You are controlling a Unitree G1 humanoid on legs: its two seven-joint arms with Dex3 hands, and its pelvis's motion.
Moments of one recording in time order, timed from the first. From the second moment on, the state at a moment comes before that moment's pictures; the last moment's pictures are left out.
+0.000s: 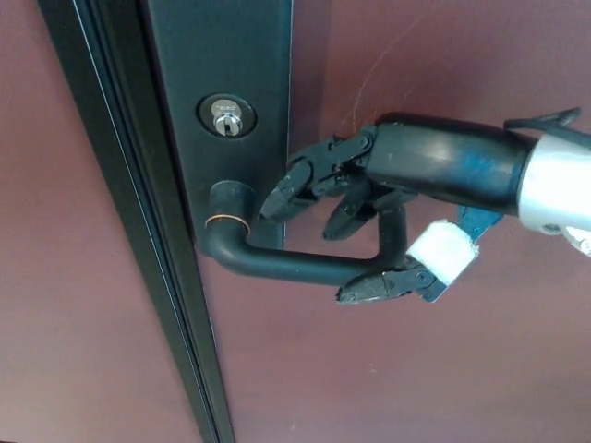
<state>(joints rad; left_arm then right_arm) -0.24 0.56 0.04 1.26 0.08 -0.15 -0.12 -0.94 -0.78 0.60 -0.64 0.18 0.90 0.53</state>
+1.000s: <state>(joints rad) -0.24 0.57 0.04 1.26 0.08 -0.15 -0.13 -1.02 -0.66 0.80 -0.60 -0.05 0.97 0.64</state>
